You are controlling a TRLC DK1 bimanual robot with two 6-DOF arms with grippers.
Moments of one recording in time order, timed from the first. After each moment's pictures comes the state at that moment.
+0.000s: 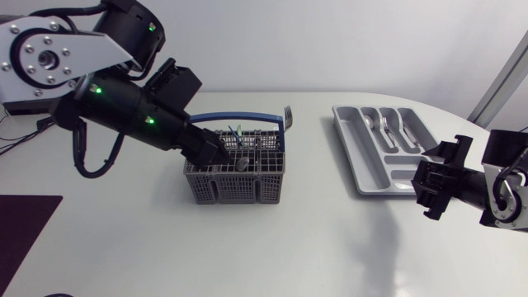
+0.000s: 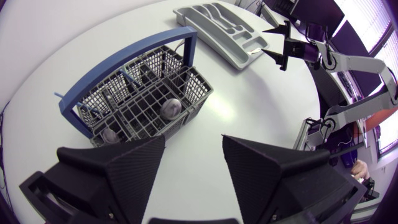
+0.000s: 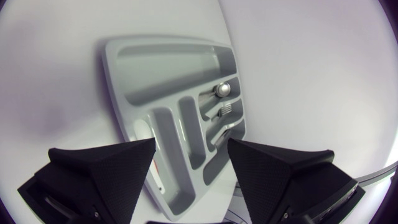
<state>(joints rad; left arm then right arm) -0.48 1.44 1.24 -0.78 0.32 0.13 -0.26 1.40 0.49 0.29 -0.16 -1.45</state>
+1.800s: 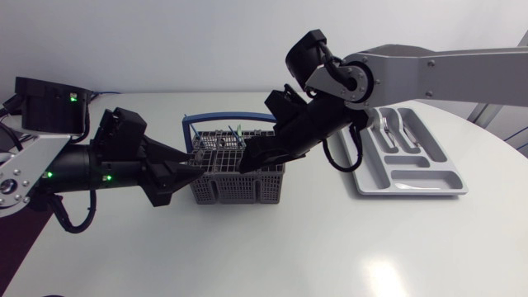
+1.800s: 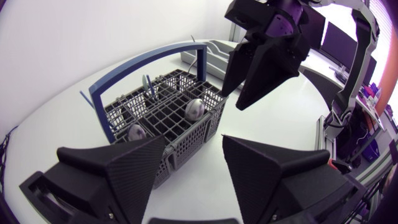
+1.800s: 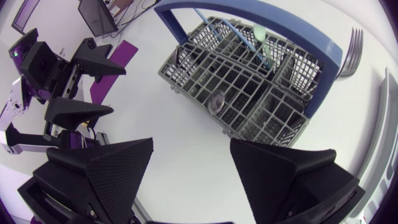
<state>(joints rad) -0.27 1.16 0.70 -0.21 0.52 0.30 0.59 1.75 1.35 -0.64 -0.49 0.09</state>
